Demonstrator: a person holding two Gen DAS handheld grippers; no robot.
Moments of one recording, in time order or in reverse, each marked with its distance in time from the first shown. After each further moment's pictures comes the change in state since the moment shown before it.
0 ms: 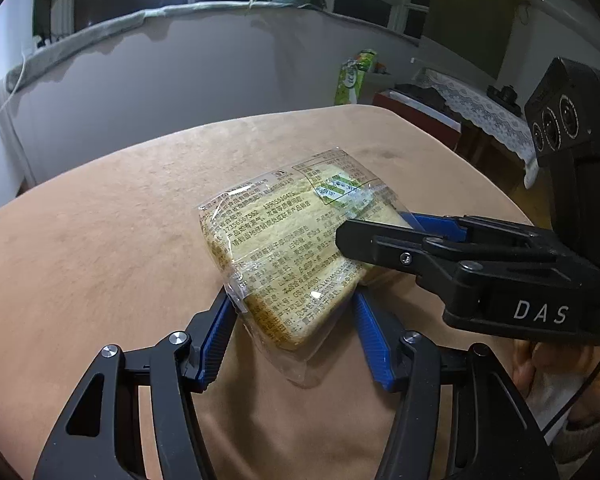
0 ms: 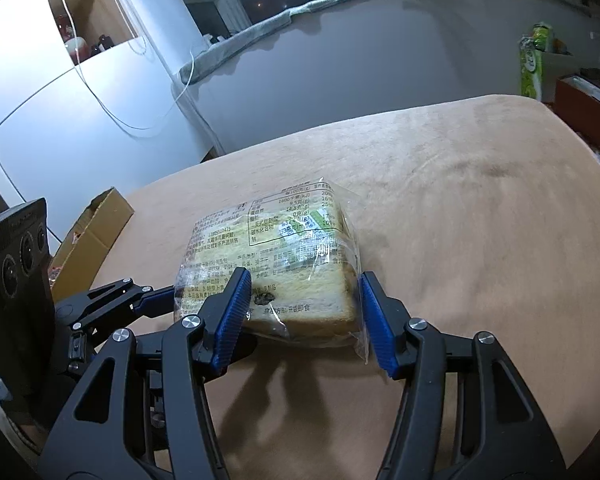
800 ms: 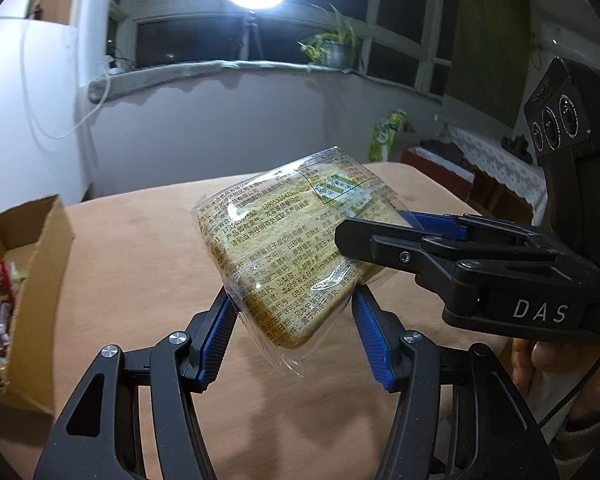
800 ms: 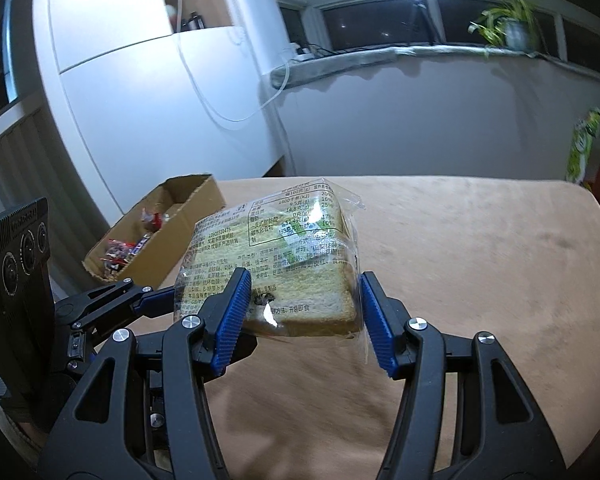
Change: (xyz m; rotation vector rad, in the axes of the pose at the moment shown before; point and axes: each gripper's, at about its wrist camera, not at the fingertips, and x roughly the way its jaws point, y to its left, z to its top) left arm -0.117 0.053 -0.043 -0.095 -0.192 0.098; right arm -0.027 0.157 -0.006 -0.232 -0.068 0.073
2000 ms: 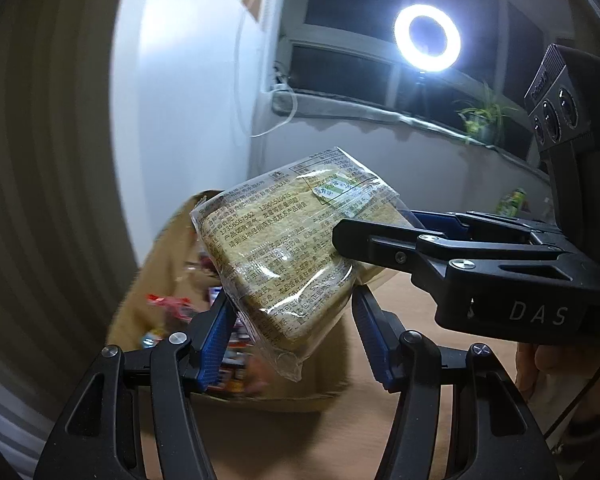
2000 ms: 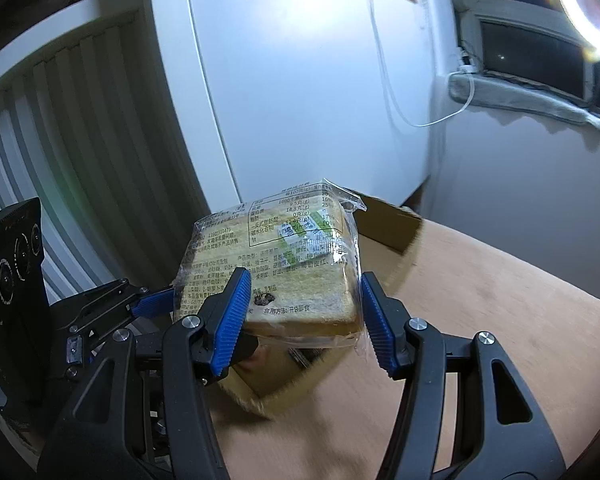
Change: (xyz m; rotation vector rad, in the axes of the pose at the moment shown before) left arm -0.100 0.182 -0.031 -0.261 -0.141 0.354; right arm 0.139 0.213 0.060 -0.315 0.071 0.299
